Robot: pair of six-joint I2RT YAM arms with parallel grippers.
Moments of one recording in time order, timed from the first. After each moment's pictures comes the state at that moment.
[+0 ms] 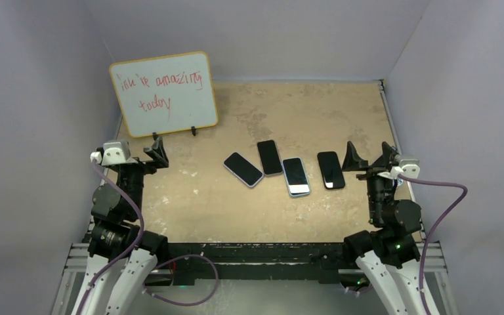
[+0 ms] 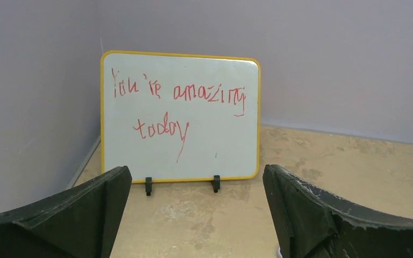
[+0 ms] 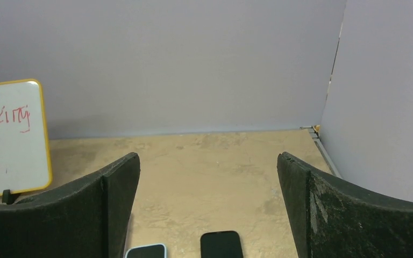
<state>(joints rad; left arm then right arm) -0.28 0.33 0.65 -0.14 -0.36 -0.07 0.33 0.20 0.50 0.02 0.30 -0.02</state>
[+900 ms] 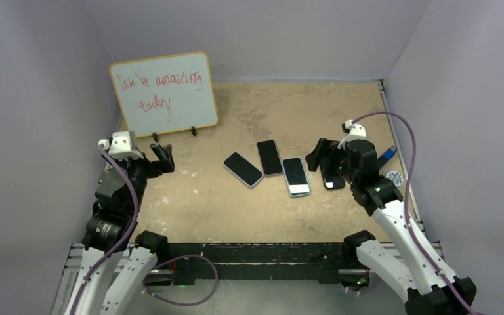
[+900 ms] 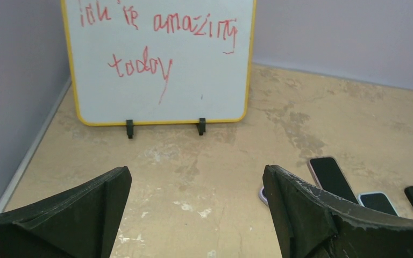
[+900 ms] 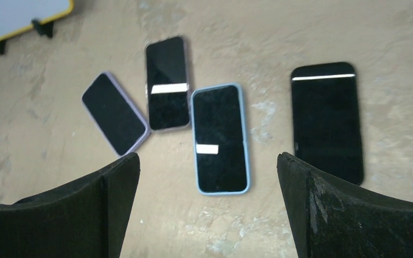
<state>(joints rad) -0.27 0.43 0.77 -0.43 -0.31 -0.21 0.33 0.80 0.77 -0.48 0.06 0.43</state>
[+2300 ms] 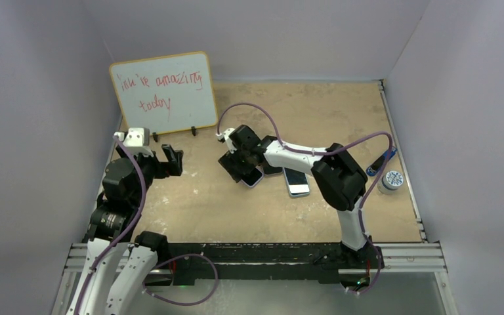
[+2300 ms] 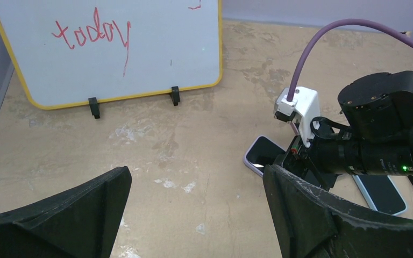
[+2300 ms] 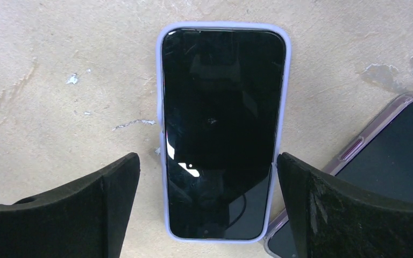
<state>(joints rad) -0.21 0.51 0.76 -0.48 -0.06 -0.20 0.83 2.02 1.43 -0.41 -0.02 0.02</state>
